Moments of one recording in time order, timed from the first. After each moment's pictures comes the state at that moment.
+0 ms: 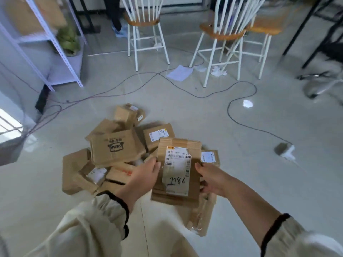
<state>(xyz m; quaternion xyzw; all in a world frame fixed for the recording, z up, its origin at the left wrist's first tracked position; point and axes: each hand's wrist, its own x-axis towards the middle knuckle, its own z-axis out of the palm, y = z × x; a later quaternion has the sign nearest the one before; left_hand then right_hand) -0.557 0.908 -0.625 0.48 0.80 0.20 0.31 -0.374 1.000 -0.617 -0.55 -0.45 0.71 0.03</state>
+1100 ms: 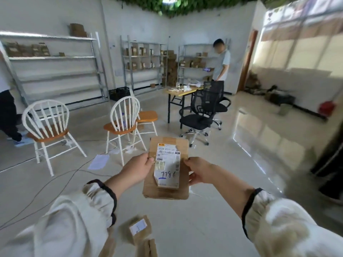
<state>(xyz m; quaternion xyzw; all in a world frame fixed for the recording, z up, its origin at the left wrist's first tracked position) -0.337 0.916 -0.089 0.75 0.60 0.19 0.20 -0.137 0.893 -0.077 -0.64 -0.42 0.57 0.29</state>
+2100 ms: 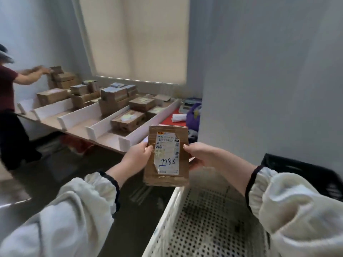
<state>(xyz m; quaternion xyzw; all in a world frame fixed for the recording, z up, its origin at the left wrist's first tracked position) 0.126 0.295 -0.084 0.91 -0.19 -0.04 0.37 0.064 0.103 -0.063 -0.77 0.23 0.13 0.59</state>
